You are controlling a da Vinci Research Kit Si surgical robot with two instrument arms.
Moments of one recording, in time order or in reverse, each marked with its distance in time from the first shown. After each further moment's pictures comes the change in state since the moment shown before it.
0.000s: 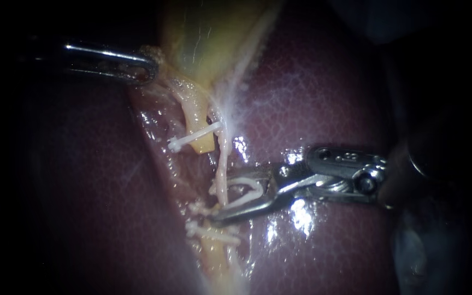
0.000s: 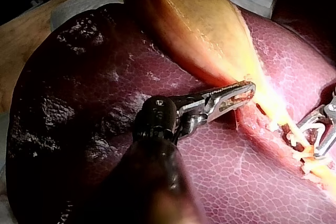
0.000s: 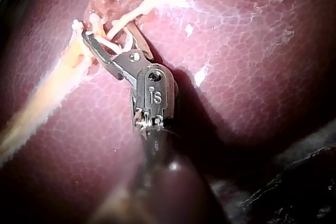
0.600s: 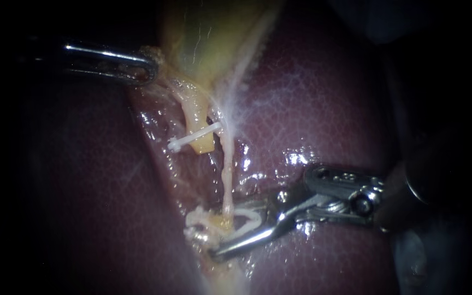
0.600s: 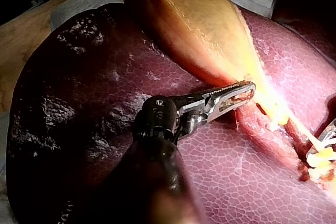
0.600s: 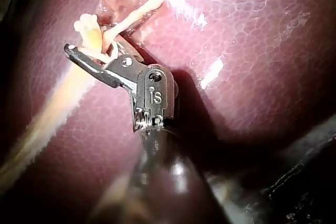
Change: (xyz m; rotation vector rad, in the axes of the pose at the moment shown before) right arm 0.000 -0.004 0.001 0.219 0.044 0.052; left arm 0.000 0.000 0.000 -0.001 0.000 0.000
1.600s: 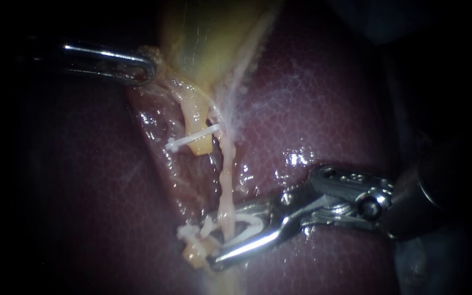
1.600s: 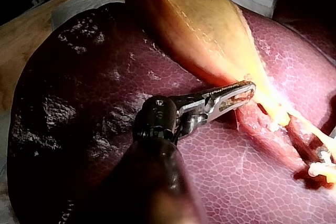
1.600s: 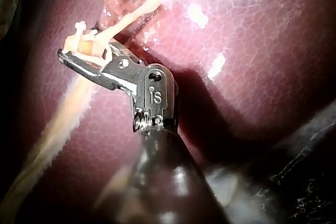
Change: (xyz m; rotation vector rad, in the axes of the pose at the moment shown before) right arm 0.002 -0.002 0.000 -0.011 0.056 0.011; left arm 0.000 0.000 0.000 0.001 0.000 0.000
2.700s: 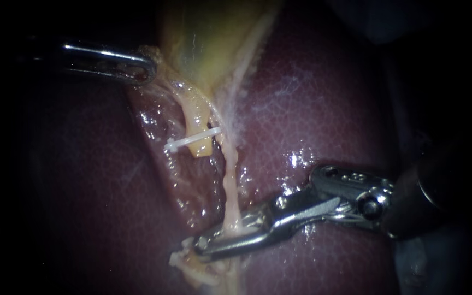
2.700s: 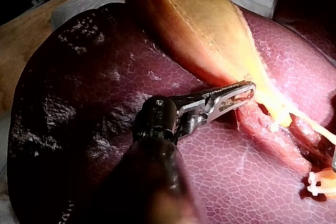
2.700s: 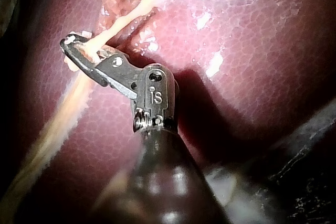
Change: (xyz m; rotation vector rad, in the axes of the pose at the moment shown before) right arm 0.000 0.000 0.000 0.031 -0.017 -0.003; left arm 0.000 0.000 0.000 0.000 0.000 0.000
